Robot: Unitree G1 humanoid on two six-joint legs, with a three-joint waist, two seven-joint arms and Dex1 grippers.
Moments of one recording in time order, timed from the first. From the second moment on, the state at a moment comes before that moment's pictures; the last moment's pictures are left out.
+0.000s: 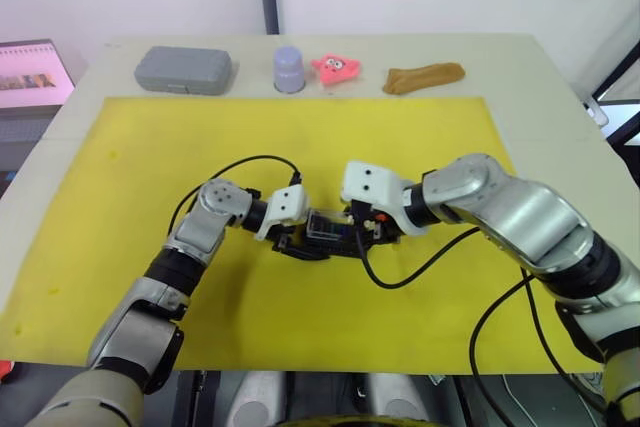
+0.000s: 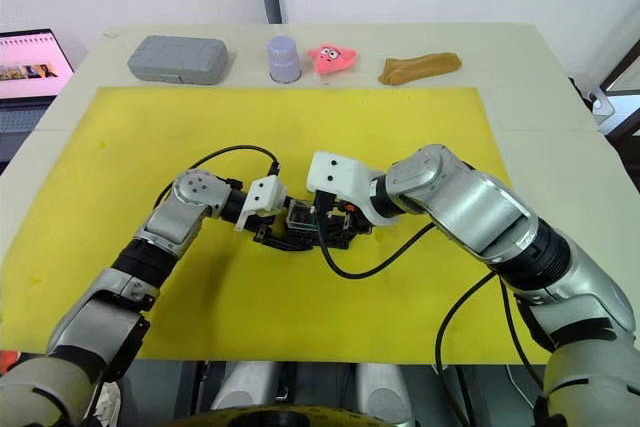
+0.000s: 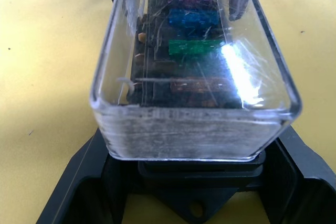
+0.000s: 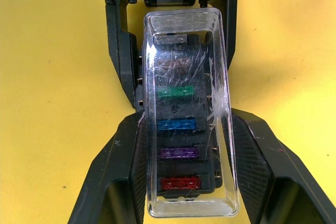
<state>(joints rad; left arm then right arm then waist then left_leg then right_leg) -0.66 0.41 -0.34 0.43 -0.11 -0.05 -1.40 -0.85 -0.77 0.52 -0.50 0.38 1.22 0.89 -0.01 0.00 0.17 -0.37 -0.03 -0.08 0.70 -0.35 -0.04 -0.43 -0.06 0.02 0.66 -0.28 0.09</state>
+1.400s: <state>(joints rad) -0.66 0.42 -0.34 0.43 -0.11 -0.05 -1.40 -0.83 -0.77 0.55 -0.48 0.38 1.23 0.85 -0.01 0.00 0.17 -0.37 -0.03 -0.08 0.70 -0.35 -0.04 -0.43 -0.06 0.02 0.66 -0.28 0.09</state>
